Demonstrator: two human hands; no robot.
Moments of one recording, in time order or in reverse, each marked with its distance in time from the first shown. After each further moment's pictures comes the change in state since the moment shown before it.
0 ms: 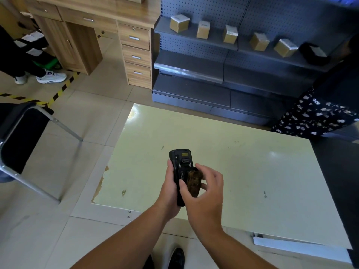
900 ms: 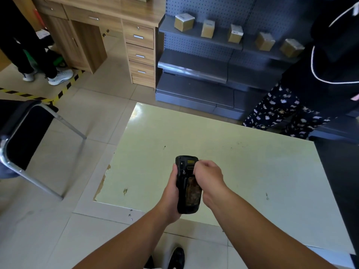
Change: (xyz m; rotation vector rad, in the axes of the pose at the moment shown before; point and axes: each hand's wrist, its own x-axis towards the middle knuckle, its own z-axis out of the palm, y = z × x) left_hand -0.012 -0.003 0.006 0.062 0.015 -0.037; right_hand 0.070 -0.035 0.007 0.128 -0.168 0.799
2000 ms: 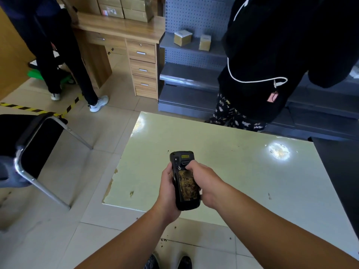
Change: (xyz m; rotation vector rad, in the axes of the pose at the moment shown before) left_hand -0.044 0.018 0.018 -0.085 0.005 0.096; right_hand -0.024 0.004 -0.008 -0.093 -0.288 0.084
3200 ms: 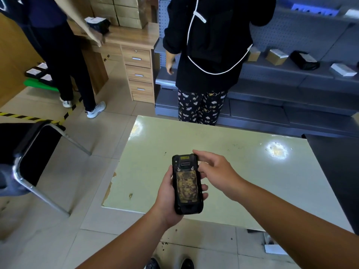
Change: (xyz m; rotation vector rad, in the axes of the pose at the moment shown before) left_hand -0.016 -0.004 0.003 -0.115 -0.260 -0.068; right_hand -0.009 -0.003 -0.054 -0.356 -0.041 -0.544
